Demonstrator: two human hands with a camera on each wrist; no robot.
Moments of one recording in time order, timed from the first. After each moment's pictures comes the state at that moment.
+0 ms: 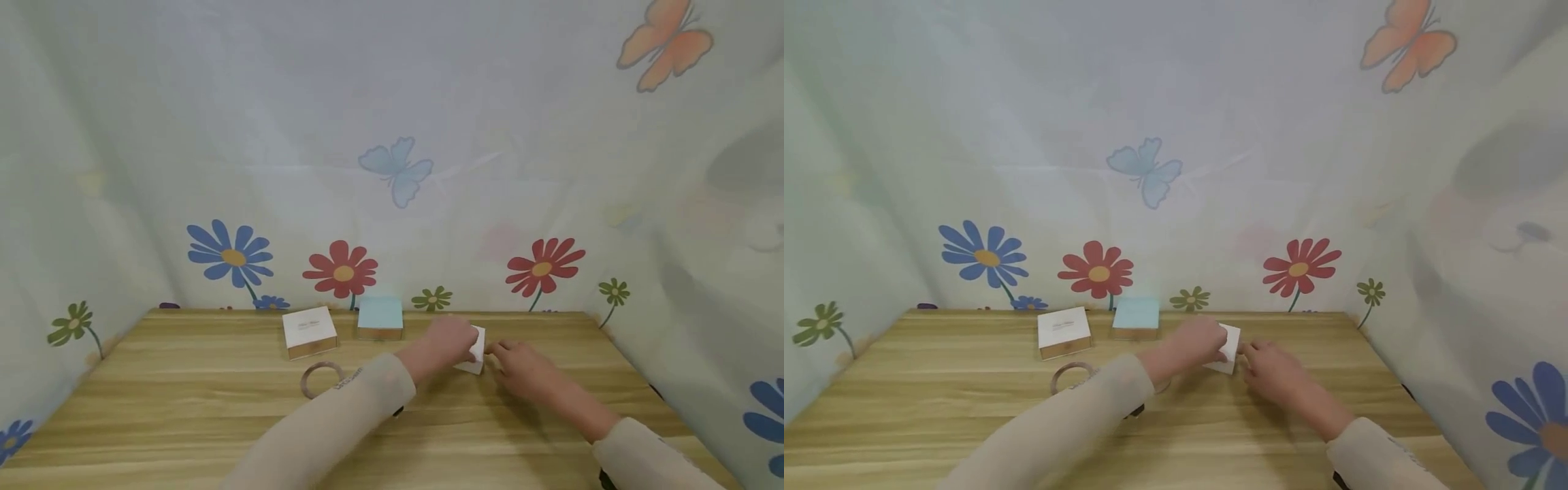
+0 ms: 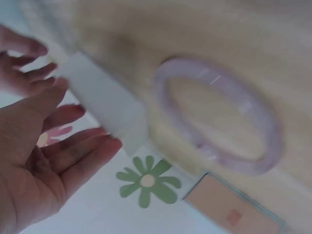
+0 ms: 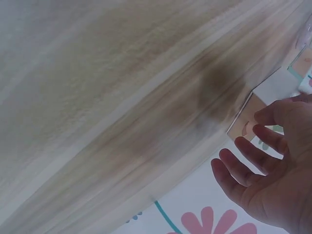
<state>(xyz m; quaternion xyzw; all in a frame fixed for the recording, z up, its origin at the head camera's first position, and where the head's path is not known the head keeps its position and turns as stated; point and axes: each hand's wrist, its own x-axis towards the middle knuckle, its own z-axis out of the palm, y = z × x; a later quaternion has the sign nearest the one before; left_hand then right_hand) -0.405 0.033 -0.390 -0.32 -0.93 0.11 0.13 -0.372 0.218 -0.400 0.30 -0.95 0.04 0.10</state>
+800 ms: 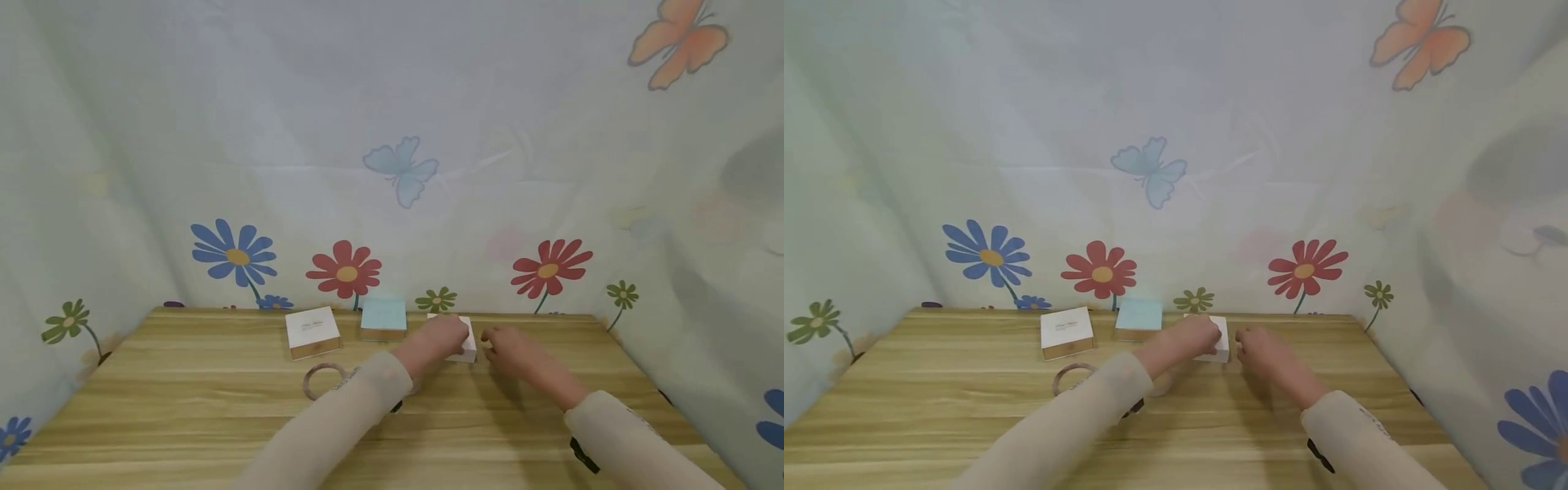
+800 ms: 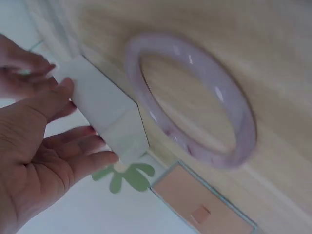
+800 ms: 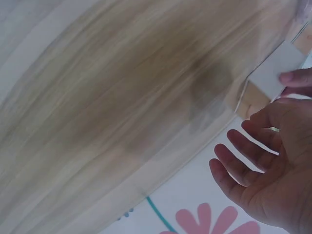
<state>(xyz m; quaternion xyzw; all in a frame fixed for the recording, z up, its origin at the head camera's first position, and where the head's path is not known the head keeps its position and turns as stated) -0.422 0.020 -0.386 -0.30 -0.95 0.07 0.04 -0.409 0.193 -0.394 0.28 -0.96 0.03 0.06</state>
